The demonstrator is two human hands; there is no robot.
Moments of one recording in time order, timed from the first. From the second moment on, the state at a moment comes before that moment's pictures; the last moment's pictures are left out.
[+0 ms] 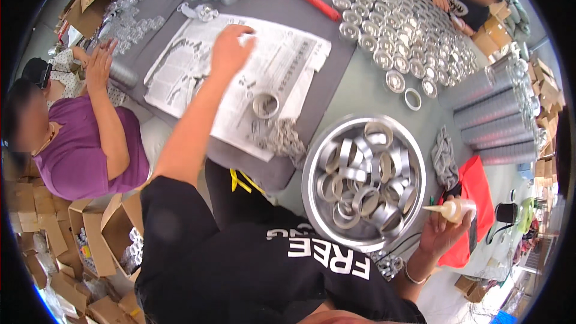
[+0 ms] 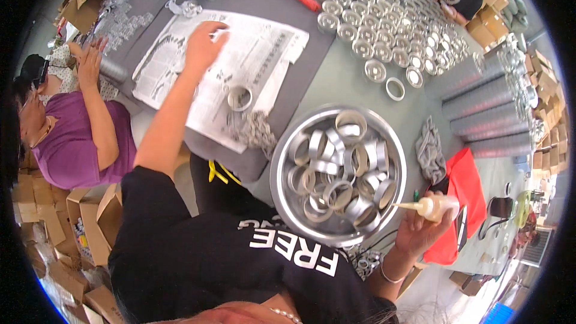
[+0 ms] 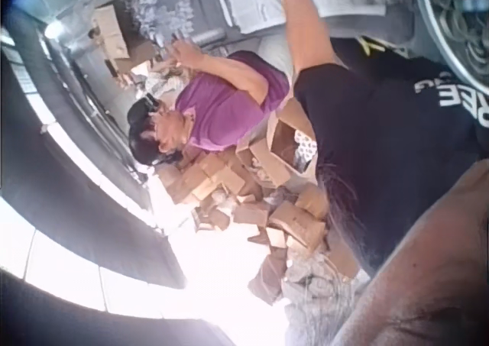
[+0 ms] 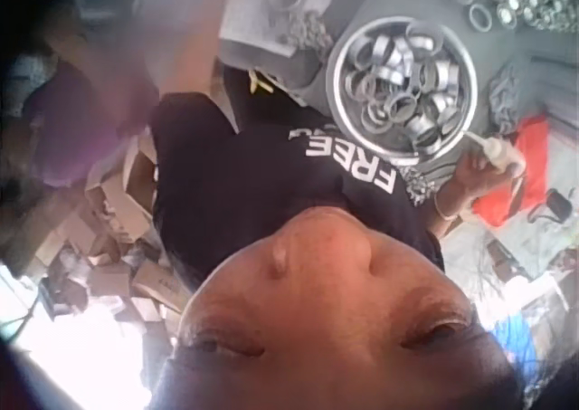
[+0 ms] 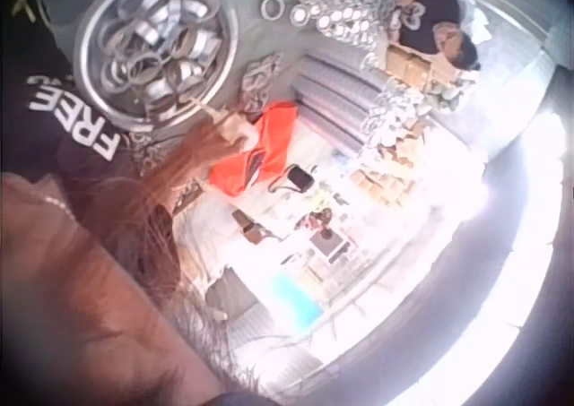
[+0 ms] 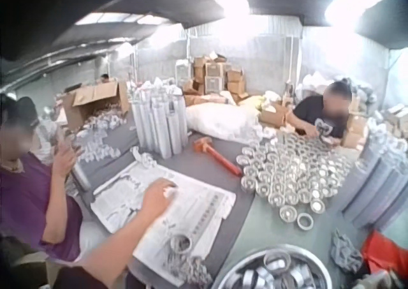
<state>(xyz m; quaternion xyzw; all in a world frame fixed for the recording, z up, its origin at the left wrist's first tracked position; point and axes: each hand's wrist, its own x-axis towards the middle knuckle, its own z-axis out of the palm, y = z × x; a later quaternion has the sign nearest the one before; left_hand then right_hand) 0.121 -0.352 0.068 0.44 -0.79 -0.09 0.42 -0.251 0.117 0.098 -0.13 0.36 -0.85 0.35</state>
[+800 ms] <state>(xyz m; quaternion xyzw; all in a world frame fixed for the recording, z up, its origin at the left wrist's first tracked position) 0.171 -0.609 0.023 0.58 -0.76 0.20 0.19 -0.222 0.054 0.144 -0.07 0.53 -0.83 0.15</state>
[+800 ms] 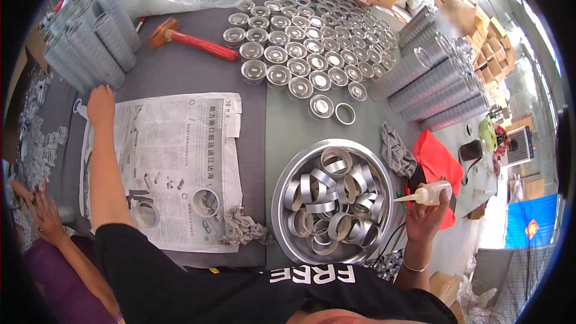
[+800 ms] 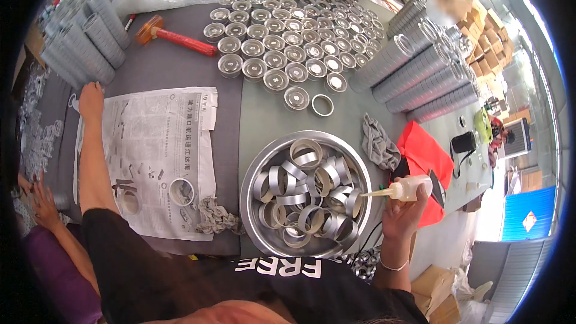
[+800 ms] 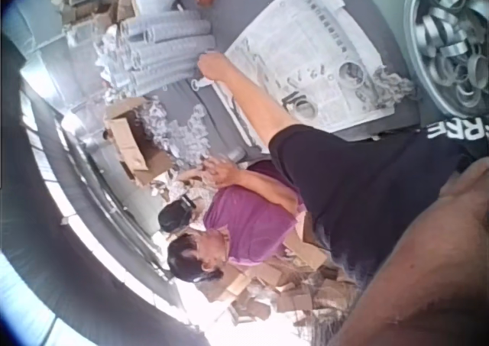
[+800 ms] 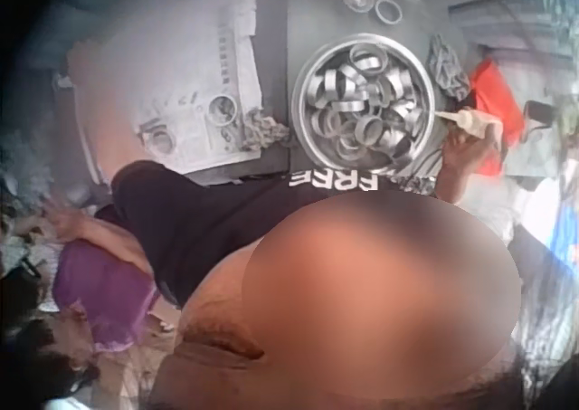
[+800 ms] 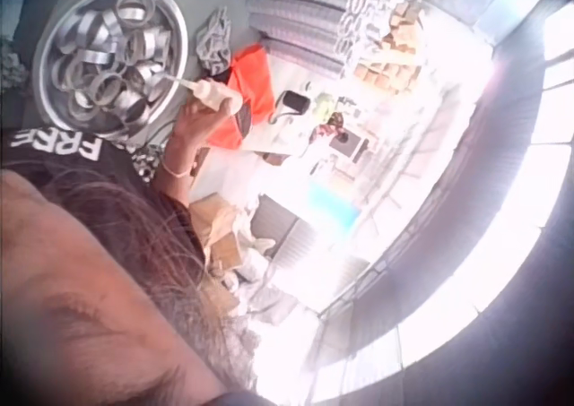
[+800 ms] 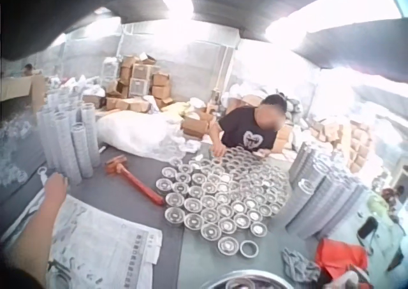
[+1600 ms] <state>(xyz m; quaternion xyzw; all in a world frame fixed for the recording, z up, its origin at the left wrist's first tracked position) -0.120 -0.223 0.090 0.05 -0.96 -0.21 0.16 -0.256 0.132 0.107 -0.09 0.38 -0.88 0.26</state>
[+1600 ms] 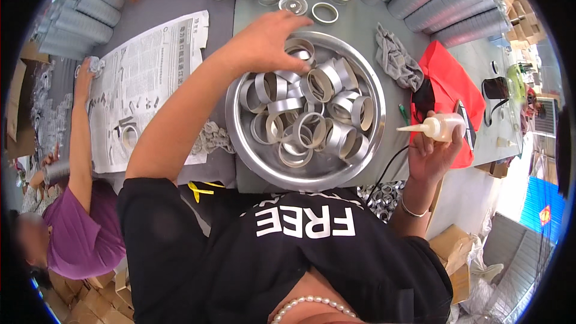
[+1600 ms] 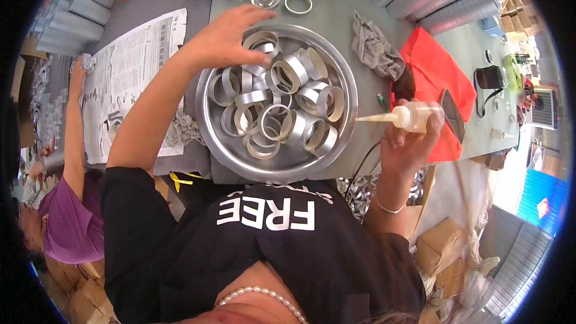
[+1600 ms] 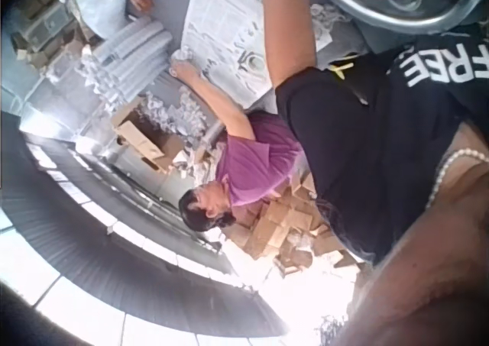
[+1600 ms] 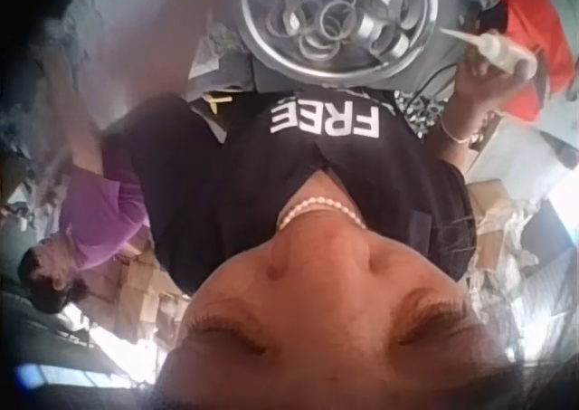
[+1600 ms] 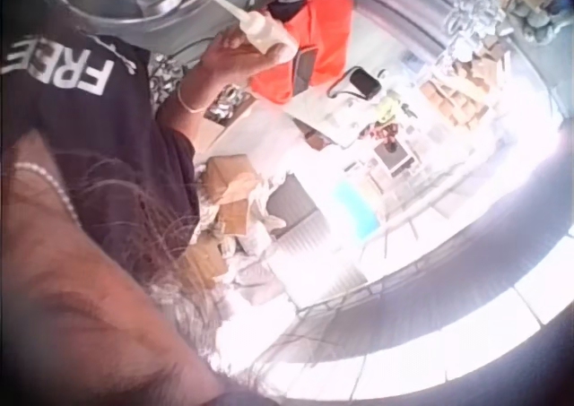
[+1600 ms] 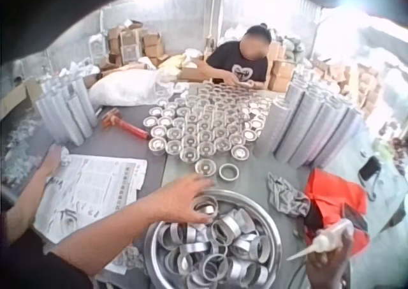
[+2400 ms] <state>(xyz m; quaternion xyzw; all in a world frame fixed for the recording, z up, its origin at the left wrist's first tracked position) 0.105 -0.041 0.049 0.43 -0.84 -0.24 0.21 -0.228 0.094 0.118 -0.15 0.30 -0.88 0.35</state>
